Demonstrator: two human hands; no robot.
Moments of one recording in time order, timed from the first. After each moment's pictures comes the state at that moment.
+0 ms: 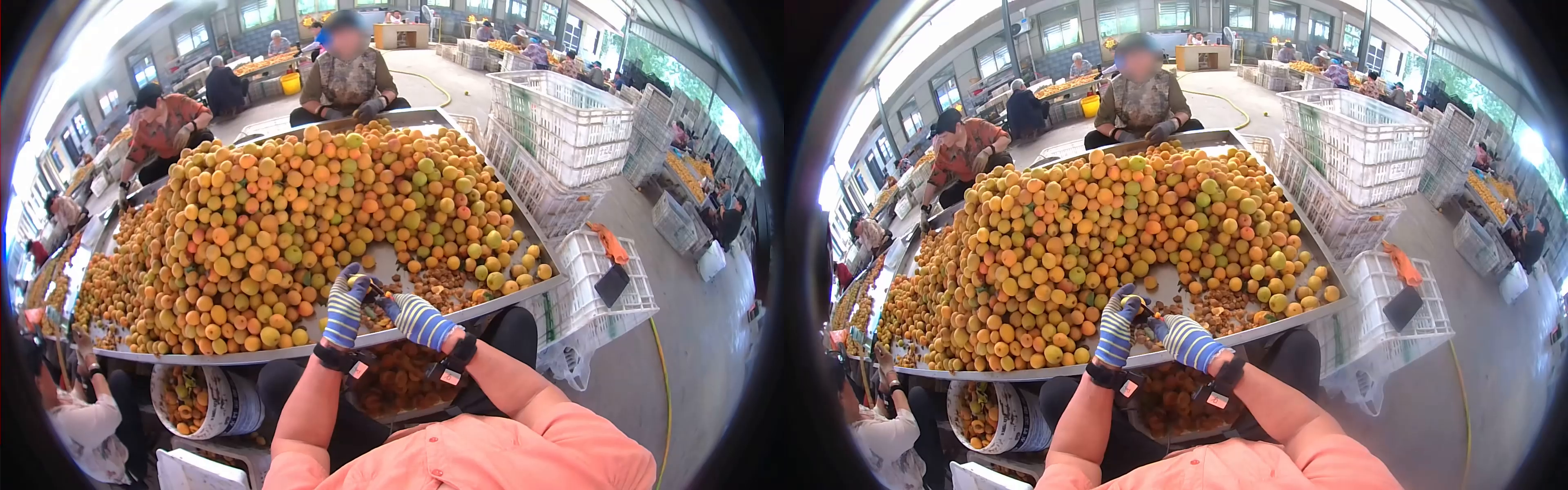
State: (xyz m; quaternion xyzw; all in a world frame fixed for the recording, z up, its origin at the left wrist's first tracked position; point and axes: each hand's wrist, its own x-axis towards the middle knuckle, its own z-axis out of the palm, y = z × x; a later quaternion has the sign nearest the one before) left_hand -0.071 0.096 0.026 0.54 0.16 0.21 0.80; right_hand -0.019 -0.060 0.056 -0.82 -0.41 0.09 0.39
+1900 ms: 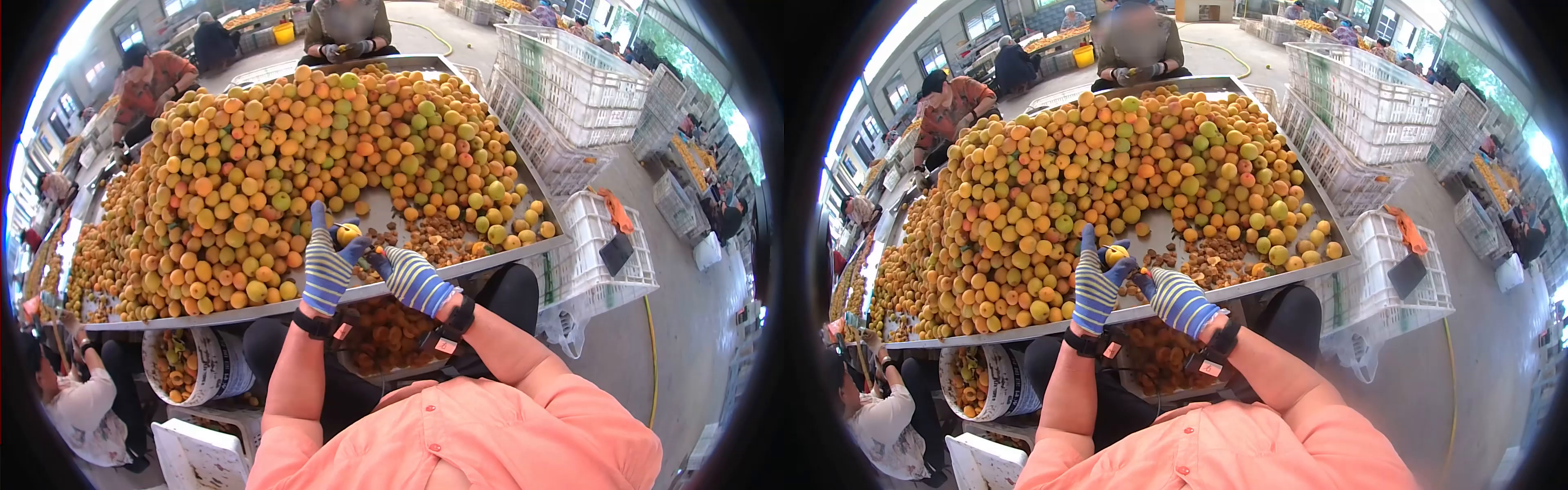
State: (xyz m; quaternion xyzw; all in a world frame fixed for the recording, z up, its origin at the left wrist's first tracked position) left_hand -0.093 0.093 0.049 0.71 0.07 0.30 0.64; right_hand -0.031 -0.058 0.051 -0.80 -0.44 0.02 0.41
